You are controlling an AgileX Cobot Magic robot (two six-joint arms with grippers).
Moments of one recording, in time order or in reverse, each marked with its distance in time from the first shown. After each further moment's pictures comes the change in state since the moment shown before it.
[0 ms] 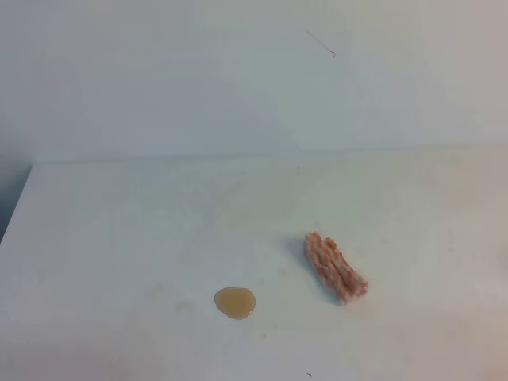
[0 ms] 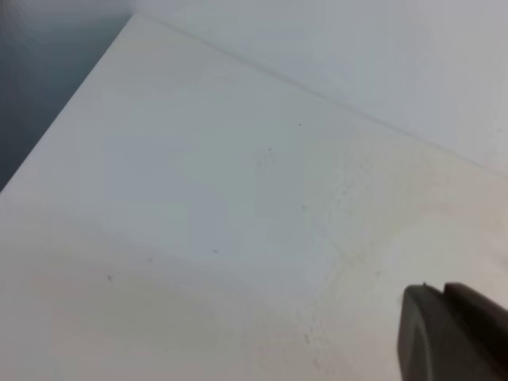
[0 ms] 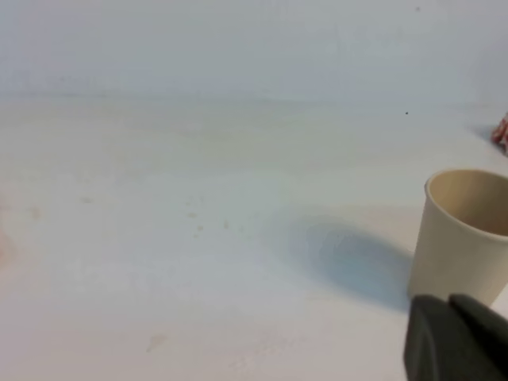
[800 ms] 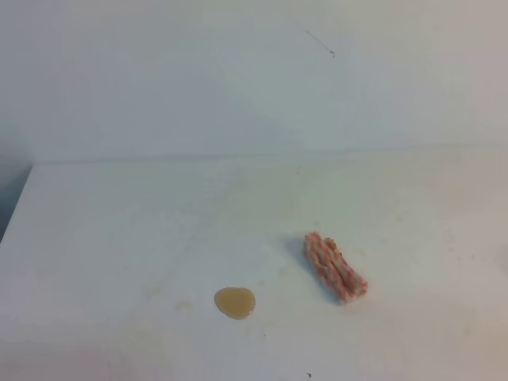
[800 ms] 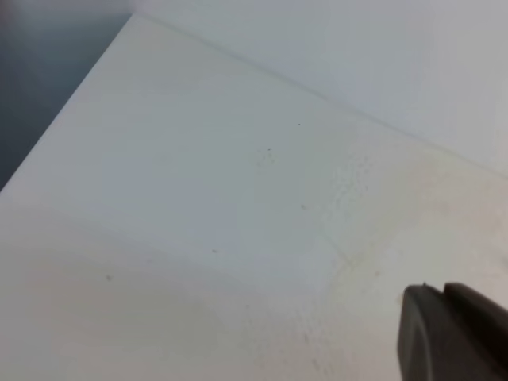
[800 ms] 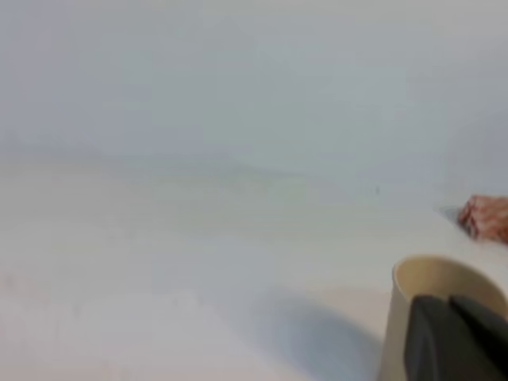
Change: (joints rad) left arm 0.000 0.000 0.000 0.000 0.000 0.000; right arm 0.000 0.000 0.000 0.034 -0.171 -0.052
